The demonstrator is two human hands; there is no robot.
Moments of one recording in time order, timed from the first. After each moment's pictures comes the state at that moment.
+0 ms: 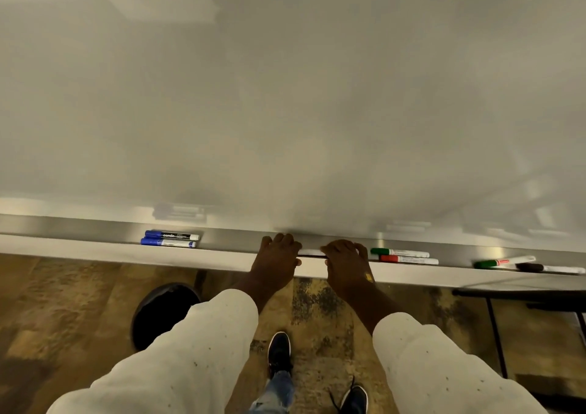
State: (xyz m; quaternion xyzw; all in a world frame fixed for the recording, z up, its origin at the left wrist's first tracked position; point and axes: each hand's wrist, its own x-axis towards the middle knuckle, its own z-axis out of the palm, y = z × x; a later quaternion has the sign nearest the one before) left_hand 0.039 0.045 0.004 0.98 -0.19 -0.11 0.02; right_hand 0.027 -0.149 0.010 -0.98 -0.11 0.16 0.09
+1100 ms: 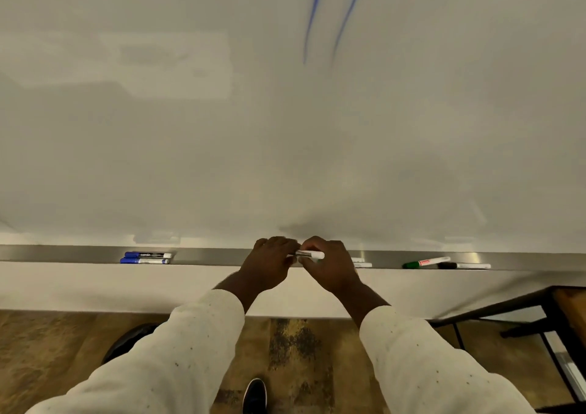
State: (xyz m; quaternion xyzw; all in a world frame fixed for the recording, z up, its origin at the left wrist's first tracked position) left_hand -0.010 -0.050 0.105 0.96 -0.23 0.02 0.17; right_hand -0.025 -0.236 0.109 -0.90 -0.12 -0.03 0.42
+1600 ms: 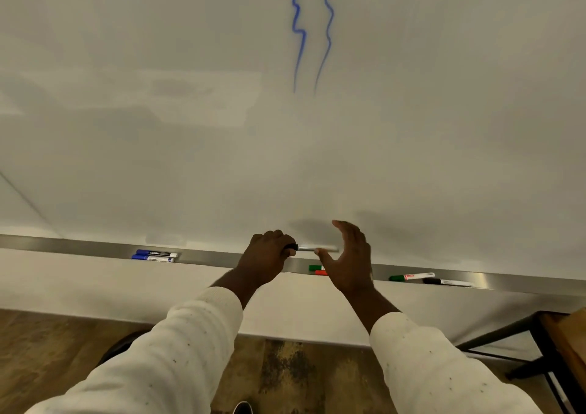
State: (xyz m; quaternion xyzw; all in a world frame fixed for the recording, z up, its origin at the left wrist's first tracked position) left_hand -0.049 -0.077 0.155 0.96 -0.18 0.10 0.19; right_hand -0.066 -0.294 0.149 -0.90 -0.06 -0.22 0.37
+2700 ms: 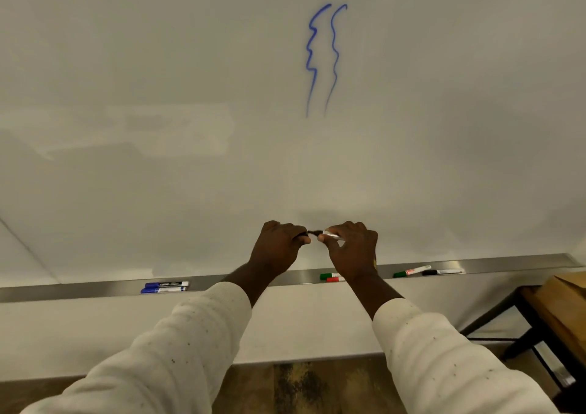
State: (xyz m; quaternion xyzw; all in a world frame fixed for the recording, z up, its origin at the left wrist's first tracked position) left_hand -0.062 -0.041 0.227 0.91 -0.27 0.21 0.22; right_hand -0.089 -0.232 0.206 -0.90 -0.02 -0.35 0.26
